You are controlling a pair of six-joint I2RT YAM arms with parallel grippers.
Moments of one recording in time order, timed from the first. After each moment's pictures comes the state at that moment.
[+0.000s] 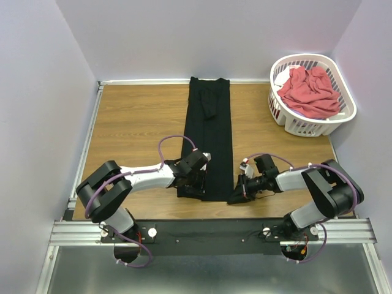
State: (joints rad) left arm -0.92 1.55 0.76 -0.25 0.20 -0.72; right arm 0.42 1.52 0.33 0.11 -0.89 0.66
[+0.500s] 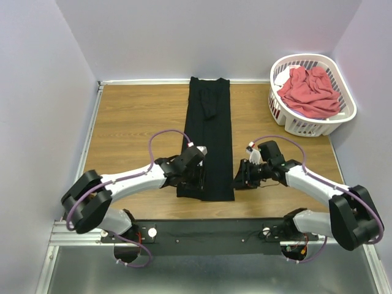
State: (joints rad) left arm -0.92 1.43 0.77 -0.35 0.14 -0.73; right arm 0.42 1.24 0.47 -0.23 -0.68 0.58
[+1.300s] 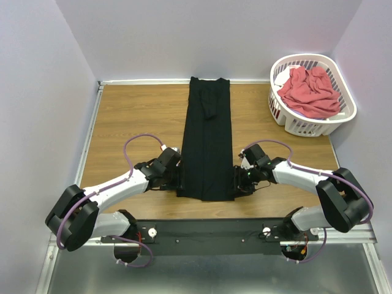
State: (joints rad) left arm -0.72 1.21 0.59 -0.43 0.03 -0.71; right arm 0.57 1.39 0.57 -0.36 -0.44 0.68
